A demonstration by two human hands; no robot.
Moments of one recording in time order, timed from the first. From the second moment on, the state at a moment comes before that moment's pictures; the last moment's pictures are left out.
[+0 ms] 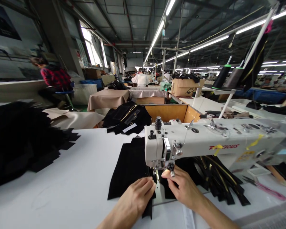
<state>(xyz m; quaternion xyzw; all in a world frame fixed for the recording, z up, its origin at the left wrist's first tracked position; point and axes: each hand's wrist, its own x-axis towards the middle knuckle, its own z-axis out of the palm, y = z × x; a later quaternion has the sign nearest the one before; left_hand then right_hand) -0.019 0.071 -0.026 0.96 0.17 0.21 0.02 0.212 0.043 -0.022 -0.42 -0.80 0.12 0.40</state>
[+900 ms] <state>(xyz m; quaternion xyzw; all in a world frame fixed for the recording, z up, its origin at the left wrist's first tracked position) -0.022 0.085 -0.042 0.93 0.21 0.29 0.12 0.194 0.061 -0.046 -0.44 -0.82 0.12 0.35</state>
